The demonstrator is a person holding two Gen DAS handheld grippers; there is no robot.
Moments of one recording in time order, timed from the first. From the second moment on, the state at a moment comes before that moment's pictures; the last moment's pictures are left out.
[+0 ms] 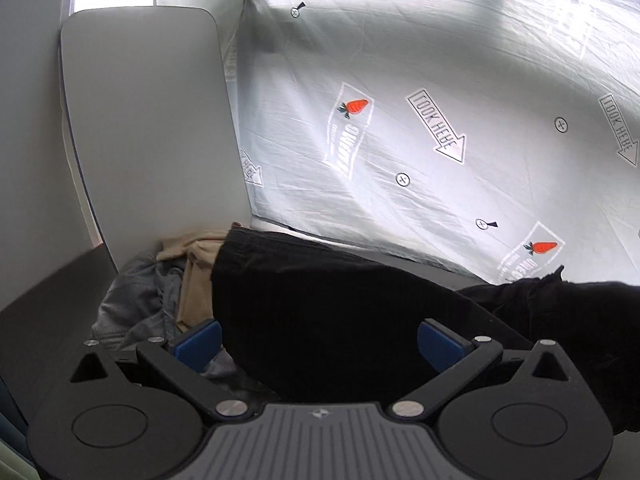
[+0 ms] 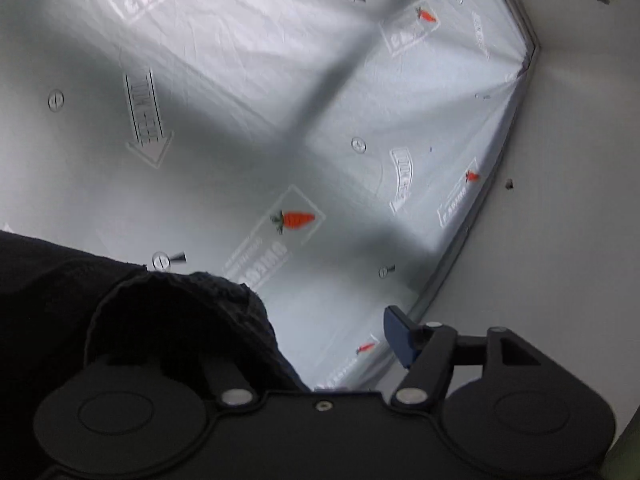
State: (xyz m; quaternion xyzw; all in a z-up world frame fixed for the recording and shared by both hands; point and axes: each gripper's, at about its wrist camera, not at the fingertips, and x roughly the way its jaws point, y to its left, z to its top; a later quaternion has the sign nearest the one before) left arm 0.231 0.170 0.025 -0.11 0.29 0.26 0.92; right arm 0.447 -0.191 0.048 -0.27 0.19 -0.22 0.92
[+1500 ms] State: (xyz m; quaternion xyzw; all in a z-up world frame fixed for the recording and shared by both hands) left arm 0.374 0.041 -0.028 -0.06 0.35 0.19 0.91; right arm 0.630 -0.317 -0.040 0.11 0.38 -0.03 0.92
